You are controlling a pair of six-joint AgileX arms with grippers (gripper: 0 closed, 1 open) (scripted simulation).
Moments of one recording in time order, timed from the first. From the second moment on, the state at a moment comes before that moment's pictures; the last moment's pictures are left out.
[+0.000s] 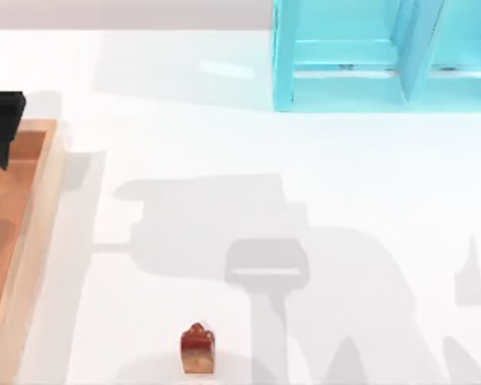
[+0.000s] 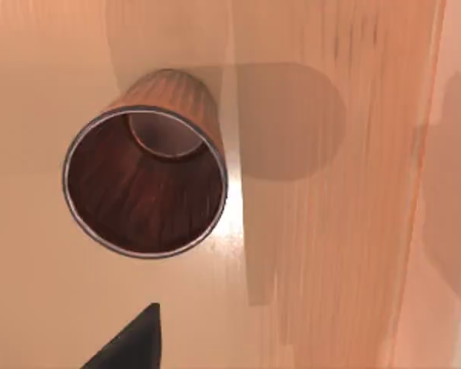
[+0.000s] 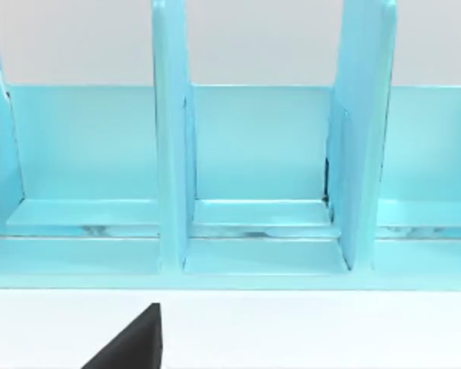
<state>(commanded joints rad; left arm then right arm) 0.05 1.90 1.65 -1.35 0.00 0.07 0.00 0.00 0.00 0.00 0.00 0.00</state>
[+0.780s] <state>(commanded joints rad) 0.17 1.98 1.65 -1.25 0.00 0.20 0.00 0.00 0.00 0.00 0.00 0.00</state>
